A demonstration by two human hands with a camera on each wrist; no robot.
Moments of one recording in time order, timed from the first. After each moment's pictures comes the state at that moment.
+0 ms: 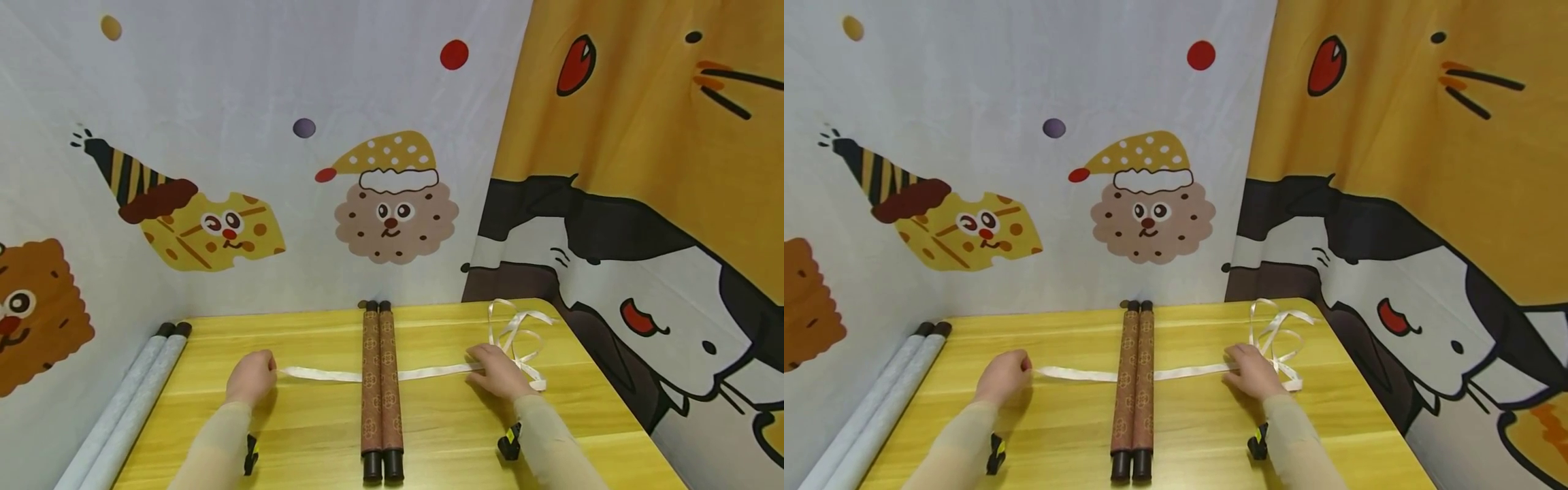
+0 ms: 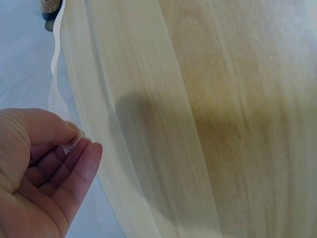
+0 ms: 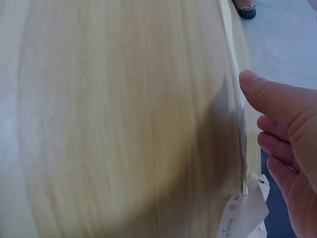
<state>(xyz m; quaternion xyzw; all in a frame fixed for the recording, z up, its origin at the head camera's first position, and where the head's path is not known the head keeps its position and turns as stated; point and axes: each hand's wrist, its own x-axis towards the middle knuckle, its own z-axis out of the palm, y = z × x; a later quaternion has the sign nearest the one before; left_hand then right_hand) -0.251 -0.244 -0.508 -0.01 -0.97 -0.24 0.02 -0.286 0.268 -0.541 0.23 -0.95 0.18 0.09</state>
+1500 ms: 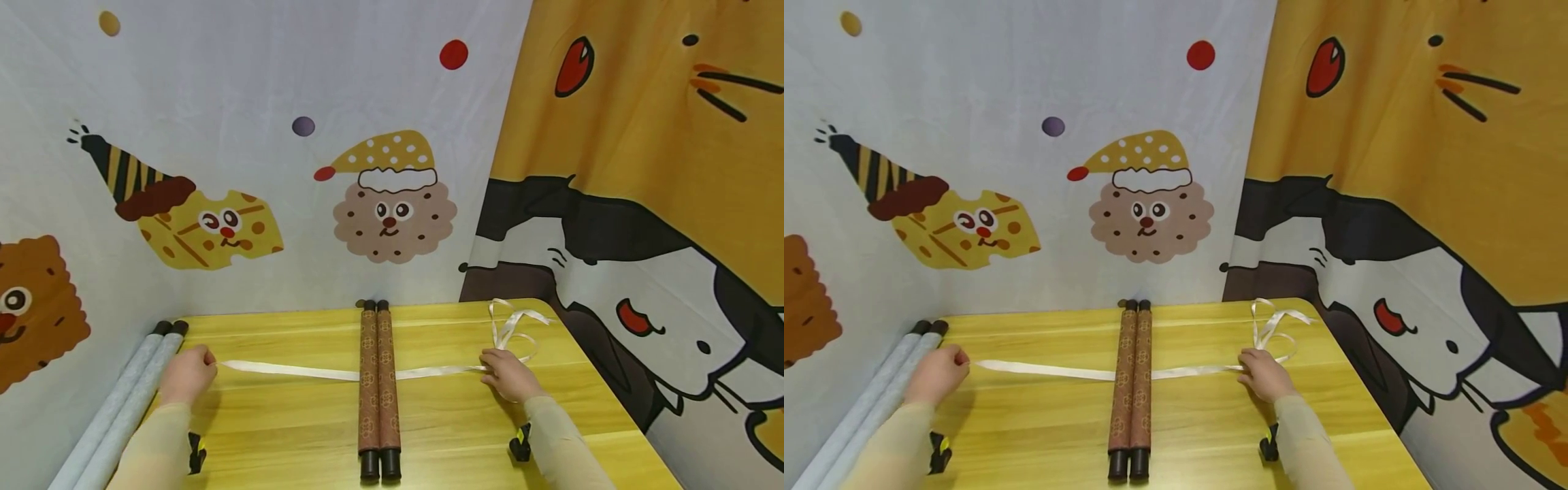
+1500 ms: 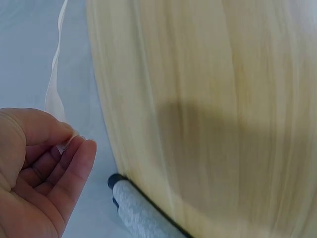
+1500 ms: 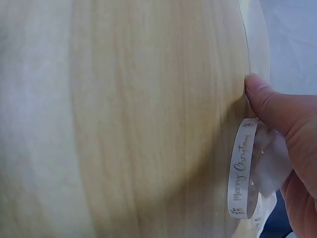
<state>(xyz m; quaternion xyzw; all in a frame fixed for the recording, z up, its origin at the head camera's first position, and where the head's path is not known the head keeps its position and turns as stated) -0.235 -0.333 -0.483 0.04 -0.97 -0.23 0.07 -0.279 0.296 -0.544 0.23 -0.97 0.12 0.04</state>
